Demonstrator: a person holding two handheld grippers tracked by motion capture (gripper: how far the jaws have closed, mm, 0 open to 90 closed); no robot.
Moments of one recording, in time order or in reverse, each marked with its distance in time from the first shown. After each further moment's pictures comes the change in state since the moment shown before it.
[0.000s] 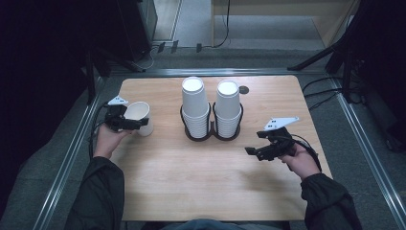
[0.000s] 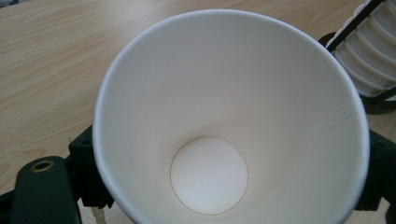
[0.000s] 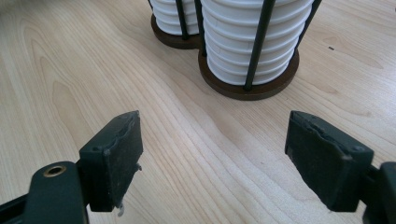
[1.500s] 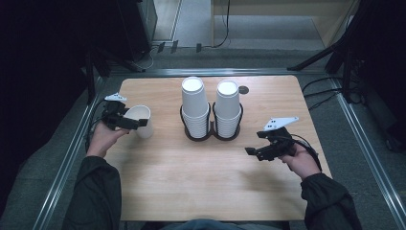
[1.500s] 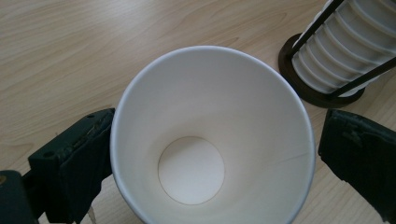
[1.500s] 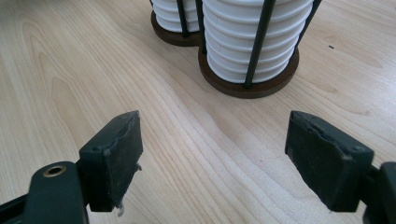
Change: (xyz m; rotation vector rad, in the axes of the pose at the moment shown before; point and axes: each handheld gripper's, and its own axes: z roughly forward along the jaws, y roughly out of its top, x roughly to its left) left arm -0.010 0.017 -0.021 0.064 -0.059 -0.023; right arm 0.000 0.000 -0.001 0.011 -0.002 -0.013
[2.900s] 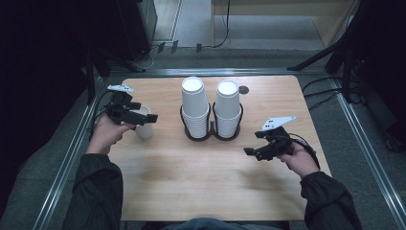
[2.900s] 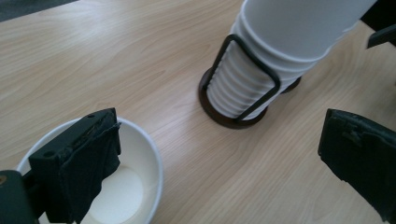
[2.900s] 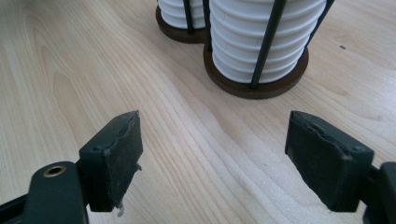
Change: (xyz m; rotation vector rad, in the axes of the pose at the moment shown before) left arm -0.059 0.044 -0.033 -0.013 -0.142 0.029; right arm -0.002 0.002 0.007 0.017 0.025 -0.017
